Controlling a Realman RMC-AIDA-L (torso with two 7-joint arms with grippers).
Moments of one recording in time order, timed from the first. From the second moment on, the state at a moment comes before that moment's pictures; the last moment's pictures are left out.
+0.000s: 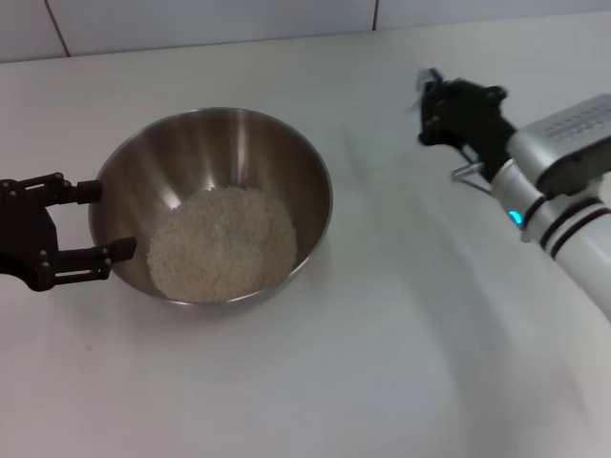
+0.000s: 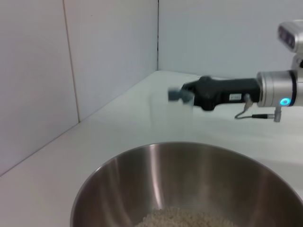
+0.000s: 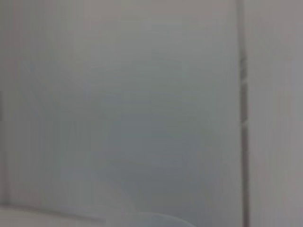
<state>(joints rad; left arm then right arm) -0.29 -2.06 0.92 1.16 1.93 1.59 -1.48 0.59 2.08 0.38 0.20 -1.93 -1.01 0.12</state>
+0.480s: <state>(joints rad) -0.29 -2.06 0.92 1.15 1.93 1.58 -1.48 0.64 2.09 0.29 0.20 -1.93 -0.86 0.14</state>
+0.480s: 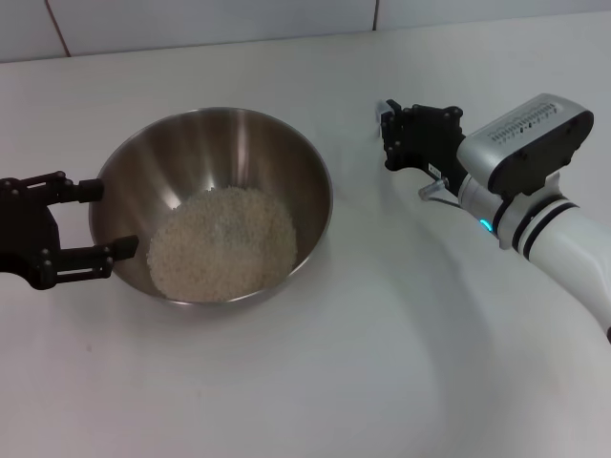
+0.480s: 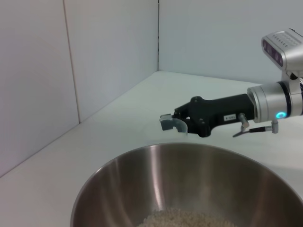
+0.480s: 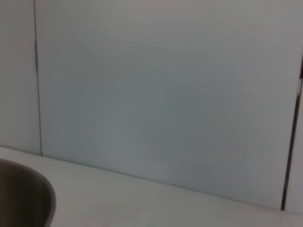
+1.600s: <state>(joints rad) -0.29 -2.06 0.92 1.15 1.93 1.58 -1.47 0.47 2.02 0.36 -0.19 -2.13 -1.89 0.62</state>
